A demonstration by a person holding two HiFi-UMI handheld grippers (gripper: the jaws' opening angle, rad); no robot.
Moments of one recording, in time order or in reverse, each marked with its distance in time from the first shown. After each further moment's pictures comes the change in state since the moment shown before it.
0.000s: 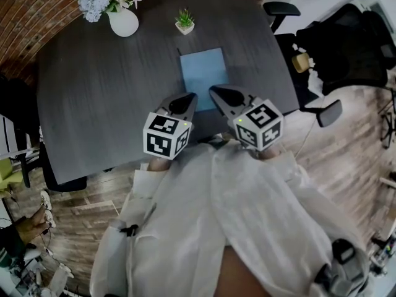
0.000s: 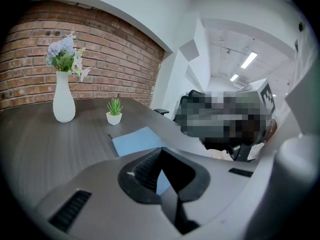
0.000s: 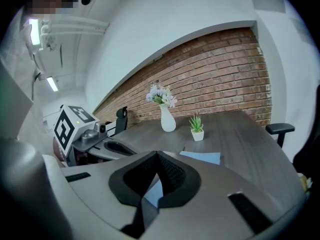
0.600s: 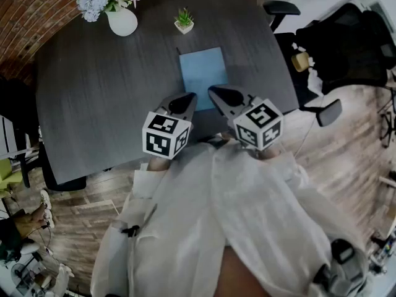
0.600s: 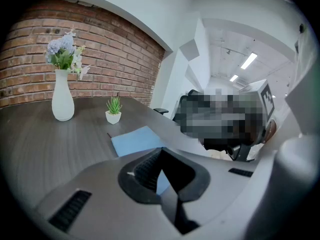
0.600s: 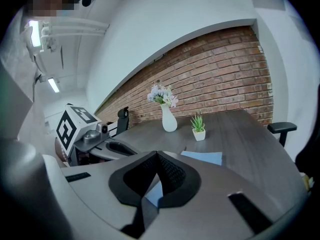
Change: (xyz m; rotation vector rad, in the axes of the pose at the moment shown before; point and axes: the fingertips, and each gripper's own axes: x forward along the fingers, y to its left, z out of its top) left arm 0.003 -0.002 -0.002 -0.008 0.010 -0.011; right arm 0.000 0.001 -0.001 0.003 -0.001 0.021
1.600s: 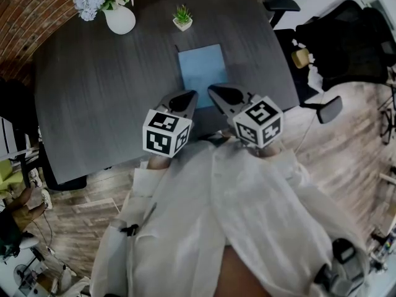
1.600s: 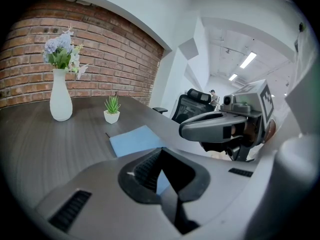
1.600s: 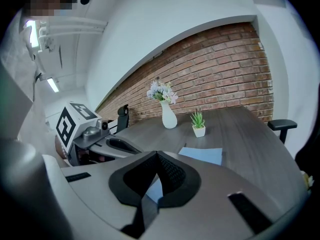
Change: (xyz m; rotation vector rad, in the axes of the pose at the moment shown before) left arm 0.004 -0.001 0.001 0.007 0.010 -0.010; right arm 0.002 -0.001 -0.008 0.009 0.037 0.005
